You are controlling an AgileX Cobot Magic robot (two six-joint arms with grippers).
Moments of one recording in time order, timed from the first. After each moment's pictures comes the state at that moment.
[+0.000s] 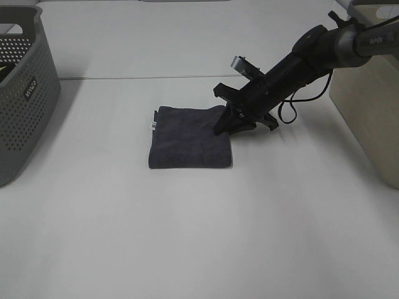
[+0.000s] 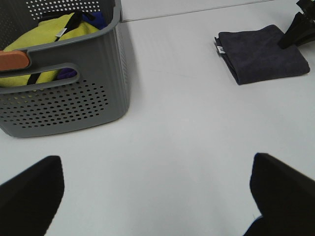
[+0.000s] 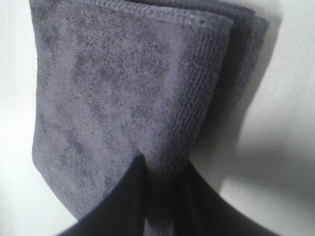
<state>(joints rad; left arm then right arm) -0.05 -0.01 -0.50 -0.09 1.05 0.09 0.23 2.48 -1.83 0.80 0.95 -0.43</state>
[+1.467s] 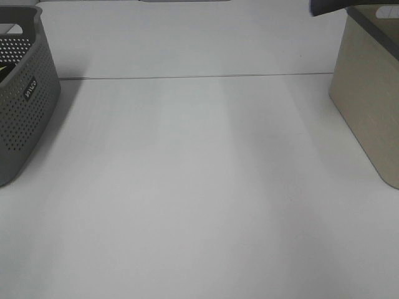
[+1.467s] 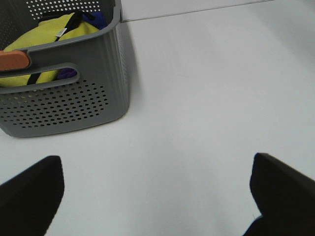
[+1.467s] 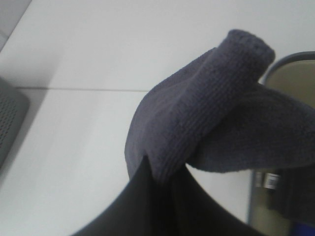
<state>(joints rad) -0.05 -0.01 -0.50 -0.09 1.05 0.09 -0.16 1.70 -1.87 0.55 1.08 -0.35</state>
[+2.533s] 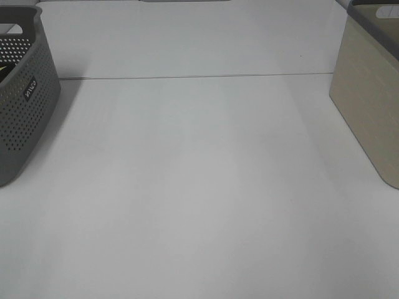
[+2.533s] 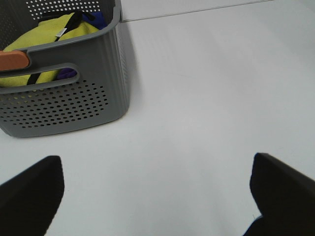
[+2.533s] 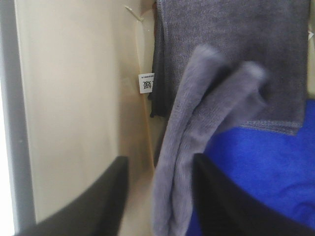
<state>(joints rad) -0.05 -0.01 -0.50 -0.09 1.05 0.09 -0.34 2.00 -1.87 0.31 1.17 -0.29</state>
